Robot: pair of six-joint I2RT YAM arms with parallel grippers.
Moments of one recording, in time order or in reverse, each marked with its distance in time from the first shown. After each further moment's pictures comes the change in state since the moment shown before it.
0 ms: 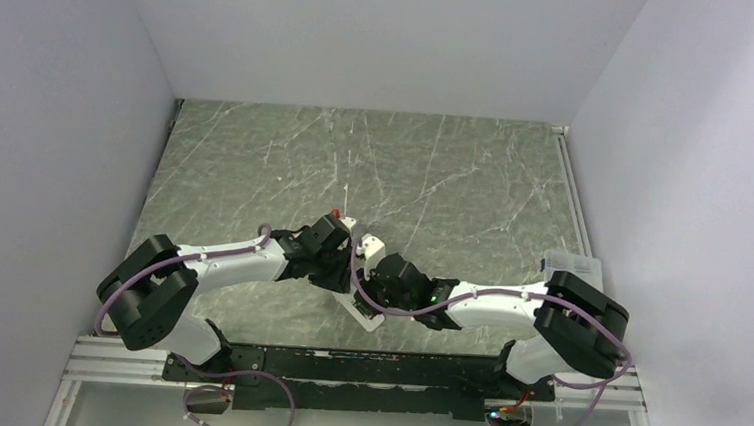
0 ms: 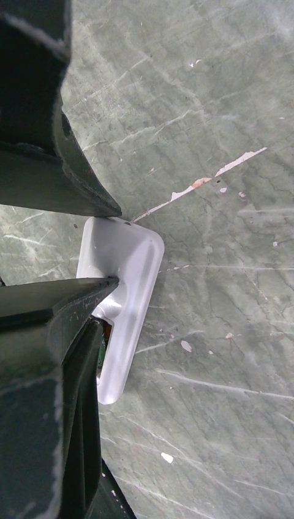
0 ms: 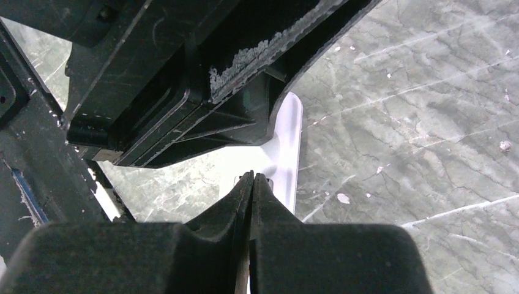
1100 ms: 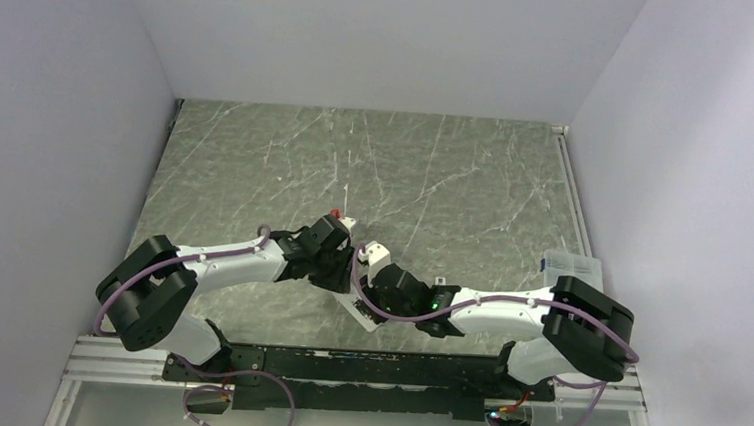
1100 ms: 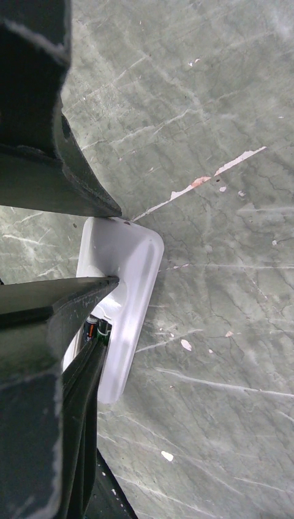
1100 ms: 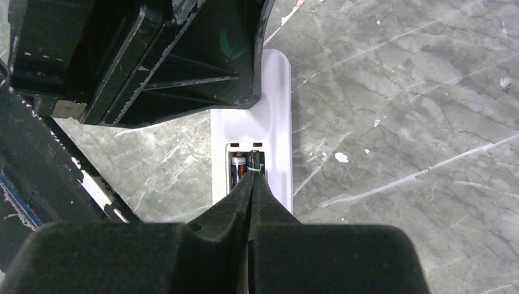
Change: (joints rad) left arm 0.000 -0.005 -0.010 0.013 0.002 0.000; right arm 0.060 -0.035 -0.024 -0.077 0.115 0.090
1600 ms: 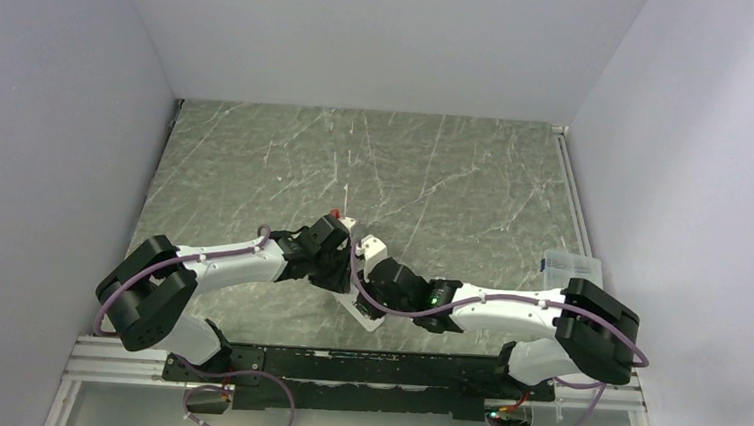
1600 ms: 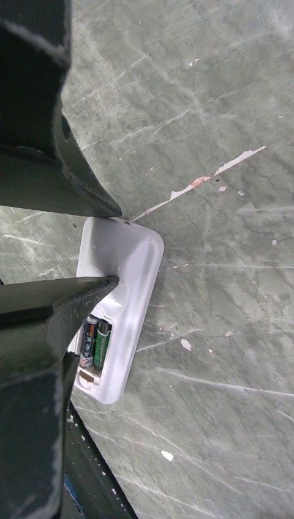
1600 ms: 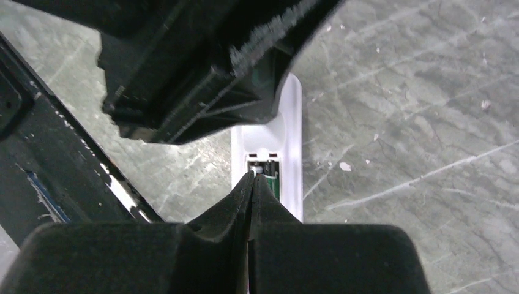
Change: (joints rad) left arm 0.000 0.000 0.000 0.000 0.000 0.000; right arm 0.009 -0.038 0.077 -0.119 0.014 -0.005
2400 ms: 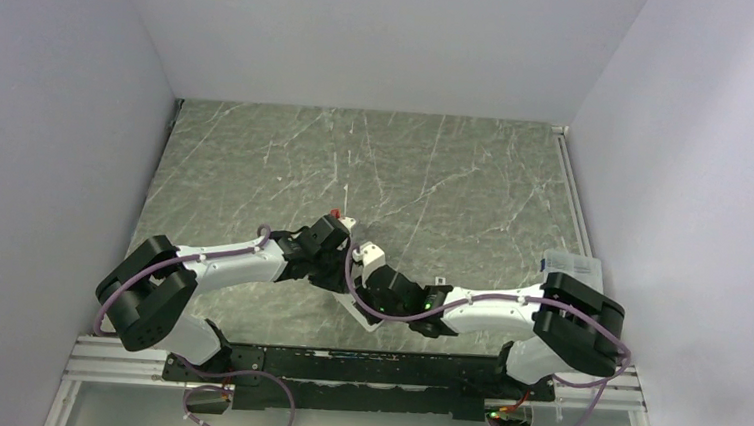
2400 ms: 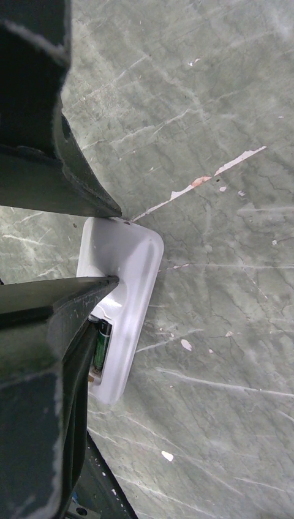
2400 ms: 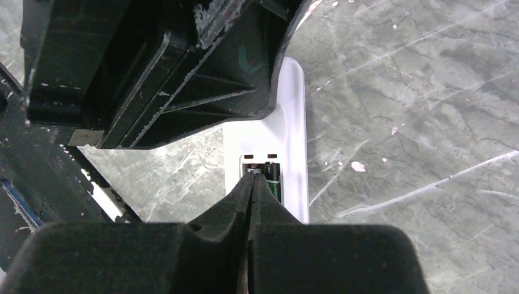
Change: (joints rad) left arm -0.001 0.000 -0.001 0.000 0.000 0.000; right arm 0.014 0.085 -0.035 0.101 0.002 0.045
